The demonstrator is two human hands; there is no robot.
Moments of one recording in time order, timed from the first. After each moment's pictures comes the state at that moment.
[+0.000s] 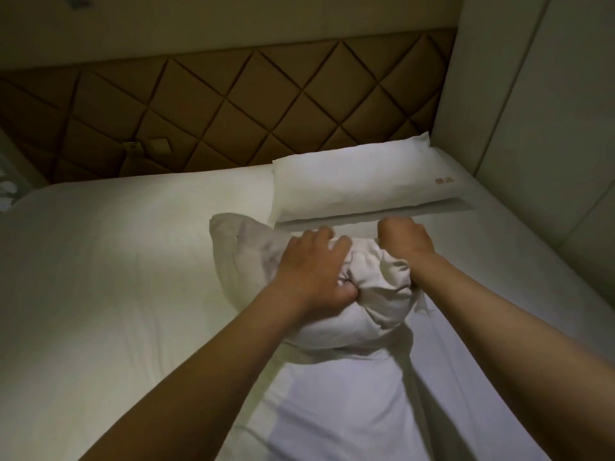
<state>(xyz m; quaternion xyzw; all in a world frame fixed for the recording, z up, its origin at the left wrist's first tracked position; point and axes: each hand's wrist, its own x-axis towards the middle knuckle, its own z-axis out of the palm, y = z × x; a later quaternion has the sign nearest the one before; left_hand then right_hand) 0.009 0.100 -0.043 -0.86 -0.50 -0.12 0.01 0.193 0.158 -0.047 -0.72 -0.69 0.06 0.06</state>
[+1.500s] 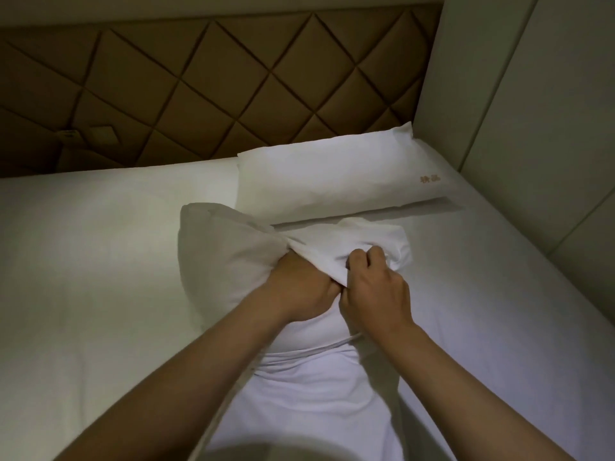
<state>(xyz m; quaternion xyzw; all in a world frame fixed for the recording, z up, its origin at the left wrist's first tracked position) 0.052 0.221 -0.118 -0.90 -0.40 -0.14 -0.08 0.192 0.172 -0.135 -0.68 -0.69 -0.10 0.24</state>
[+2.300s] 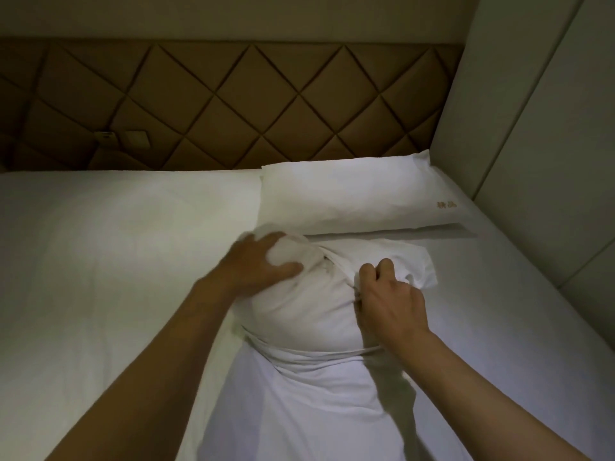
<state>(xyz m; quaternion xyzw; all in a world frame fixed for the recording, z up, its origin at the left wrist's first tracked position) -0.075 0.239 -0.090 -0.73 -0.64 -0.09 -0.22 0.176 0.166 -0.118 -0.66 -0.73 -0.16 0.12</state>
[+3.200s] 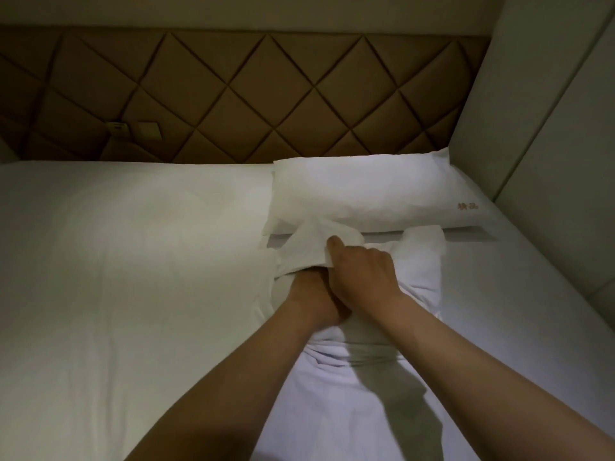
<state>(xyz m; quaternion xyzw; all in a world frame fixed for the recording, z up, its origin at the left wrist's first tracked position) 0.025 0.223 -0.128 -0.79 -0.60 0.00 -0.13 0.117 0.221 -0.095 -0.58 -0.80 -0.12 0.13</state>
